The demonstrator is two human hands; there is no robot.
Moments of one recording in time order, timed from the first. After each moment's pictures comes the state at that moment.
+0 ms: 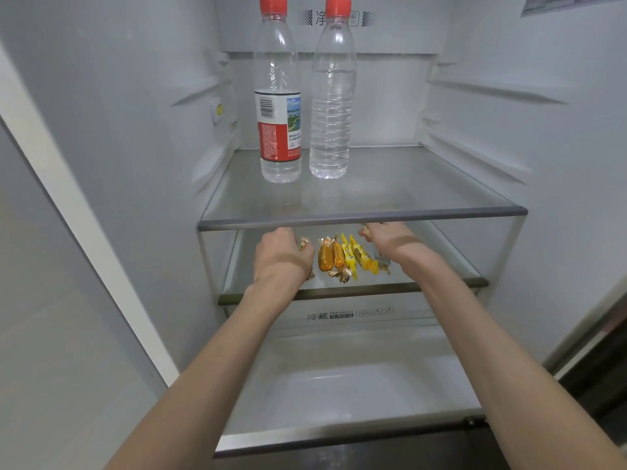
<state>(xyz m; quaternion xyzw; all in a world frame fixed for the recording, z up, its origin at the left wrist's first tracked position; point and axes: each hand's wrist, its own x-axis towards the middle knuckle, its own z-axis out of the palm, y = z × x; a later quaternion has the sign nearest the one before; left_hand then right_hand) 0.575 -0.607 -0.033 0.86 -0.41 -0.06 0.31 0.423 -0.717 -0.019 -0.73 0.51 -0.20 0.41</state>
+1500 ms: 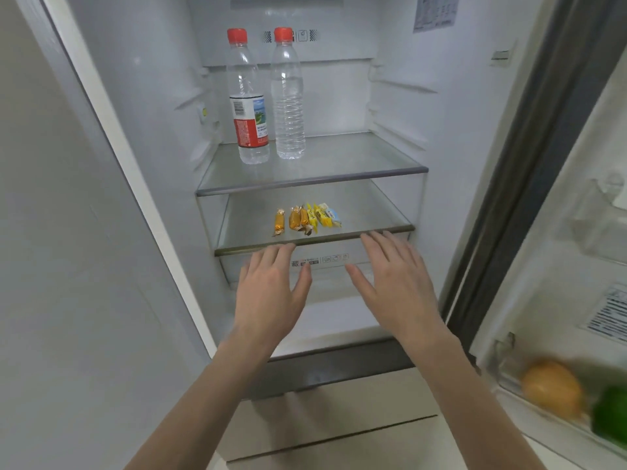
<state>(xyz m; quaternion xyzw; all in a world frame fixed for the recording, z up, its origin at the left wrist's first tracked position) 0.465 -0.436 -0.057 0.76 -0.57 0.09 0.30 0.277 -0.514 -0.053 -0.85 0.46 -0.26 -0.05</state>
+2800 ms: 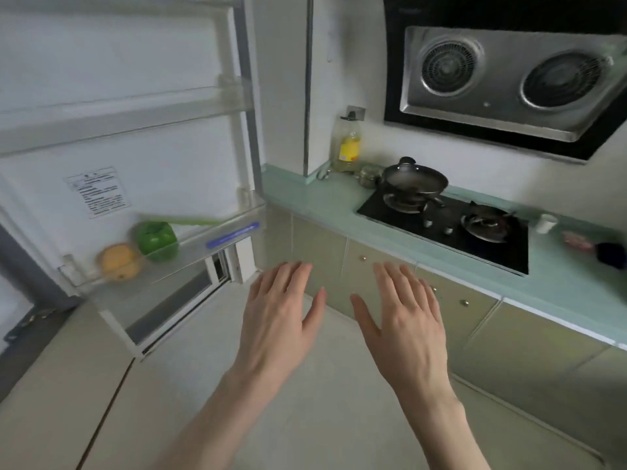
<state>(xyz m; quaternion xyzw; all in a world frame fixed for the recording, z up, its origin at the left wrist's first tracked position) 0.107 -0.173 -0.111 0.13 -0.92 -0.10 0.35 0.029 -0.001 -0.106 -0.26 0.91 -0.18 -0.26</state>
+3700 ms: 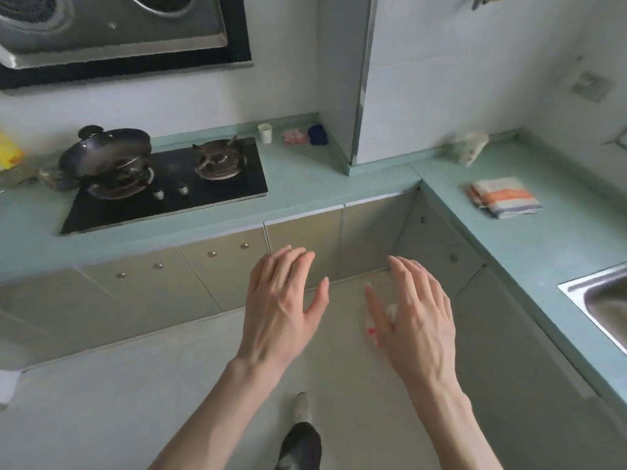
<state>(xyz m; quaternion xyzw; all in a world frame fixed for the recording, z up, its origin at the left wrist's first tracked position) -0.117 0.247 -0.177 -0.28 -0.90 -0.23 0.25 -0.031 0.430 -0.187 0.16 0.93 -0.14 -0.29</state>
